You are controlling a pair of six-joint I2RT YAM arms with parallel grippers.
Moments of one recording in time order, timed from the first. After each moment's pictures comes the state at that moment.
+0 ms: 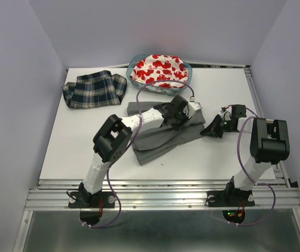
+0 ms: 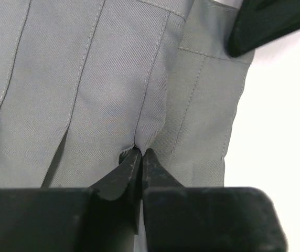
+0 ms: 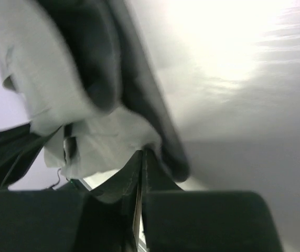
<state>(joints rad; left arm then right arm) -0.87 2.13 1.63 -0.34 0.14 0.11 -0.15 1.74 0.83 -0.19 -0.79 0.47</state>
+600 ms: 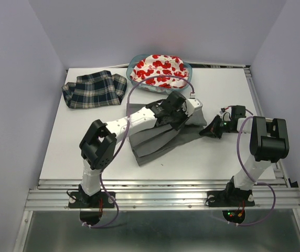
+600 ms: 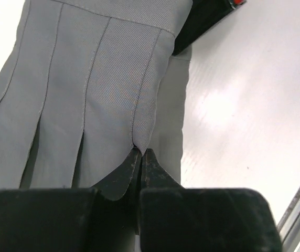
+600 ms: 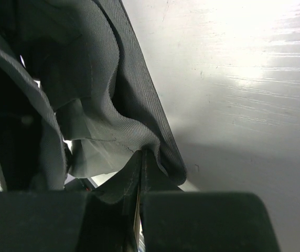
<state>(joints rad) -0.89 1.94 1.58 -0.43 0.19 0.11 -0.15 1.79 0.82 -0.14 -0.77 0.47</state>
